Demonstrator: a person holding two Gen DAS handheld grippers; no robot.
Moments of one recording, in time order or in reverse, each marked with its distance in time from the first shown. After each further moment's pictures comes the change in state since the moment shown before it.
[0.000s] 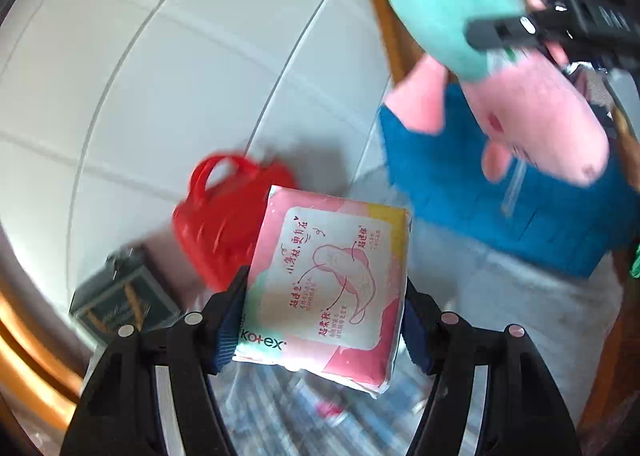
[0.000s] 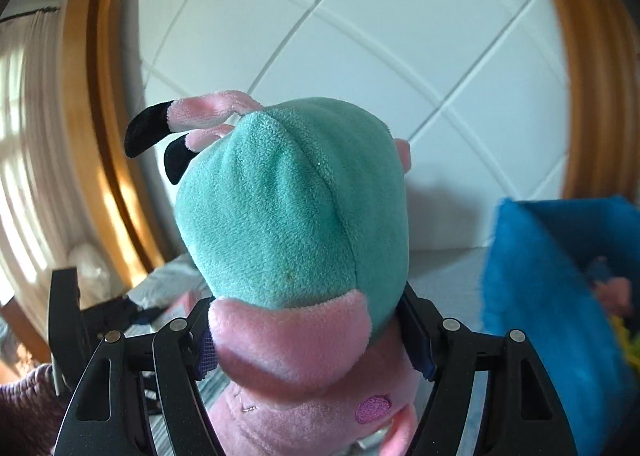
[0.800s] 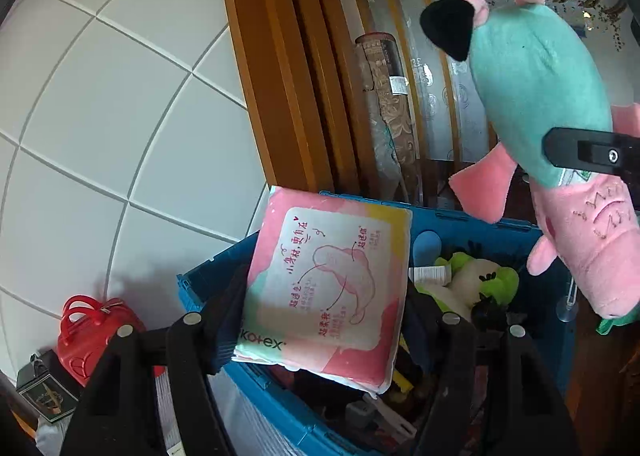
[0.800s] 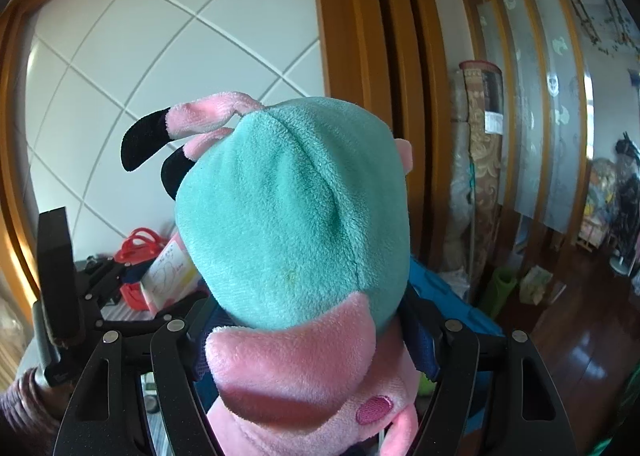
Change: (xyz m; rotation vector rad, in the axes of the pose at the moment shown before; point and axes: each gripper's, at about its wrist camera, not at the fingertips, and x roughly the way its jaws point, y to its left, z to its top) left arm 0.081 -0.323 0.266 0.016 -0.104 -0.106; right arm -0.278 -0.292 0.015 0.133 -0.089 -0.415
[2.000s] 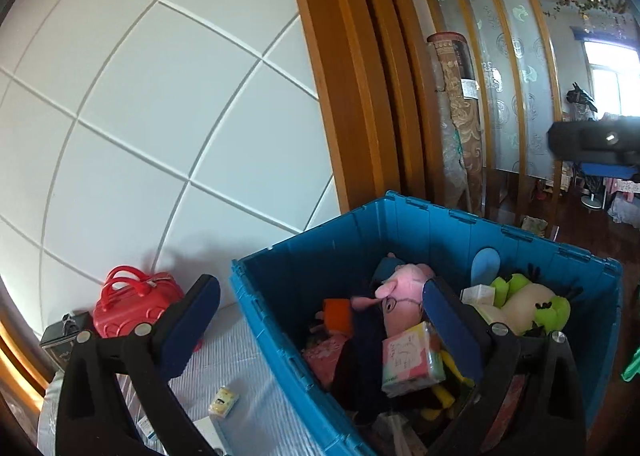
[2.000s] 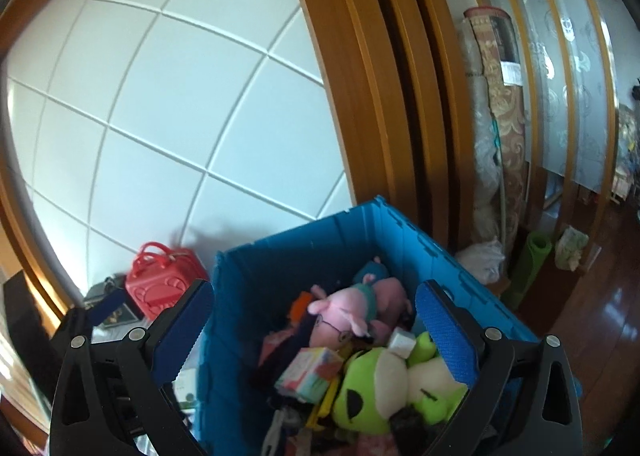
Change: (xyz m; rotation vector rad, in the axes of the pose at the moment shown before) left arm 0.006 0.011 0.001 -0.119 0.019 0.228; right arm 0.079 -0.024 0.031 0.139 0.081 0.088
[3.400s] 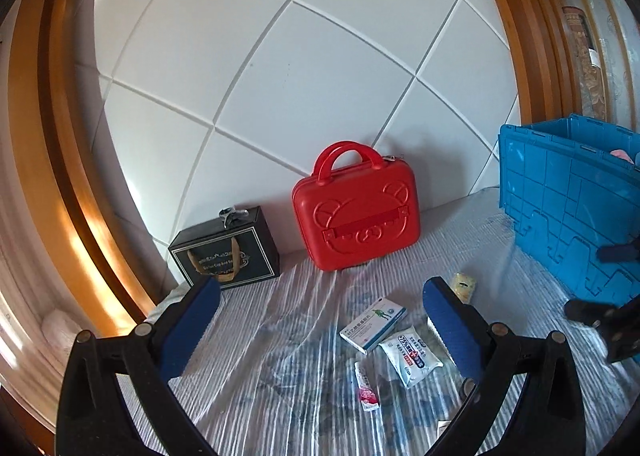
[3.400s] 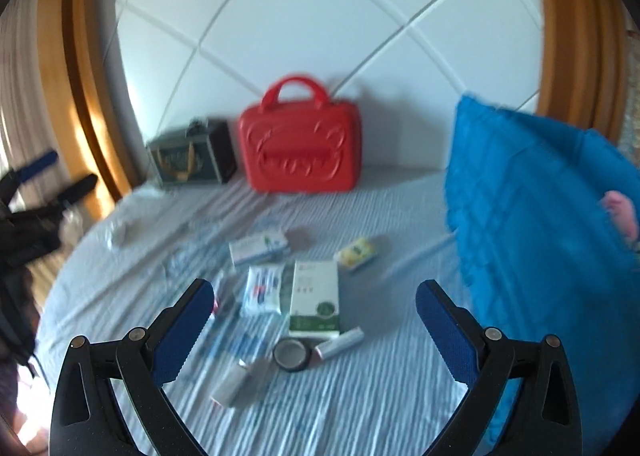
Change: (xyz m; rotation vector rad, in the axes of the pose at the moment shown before) left arm -0.081 0.351 -0.236 -0.102 0.131 0.389; right arm 0.148 0.335 -0.274 -0.358 0.288 0.226
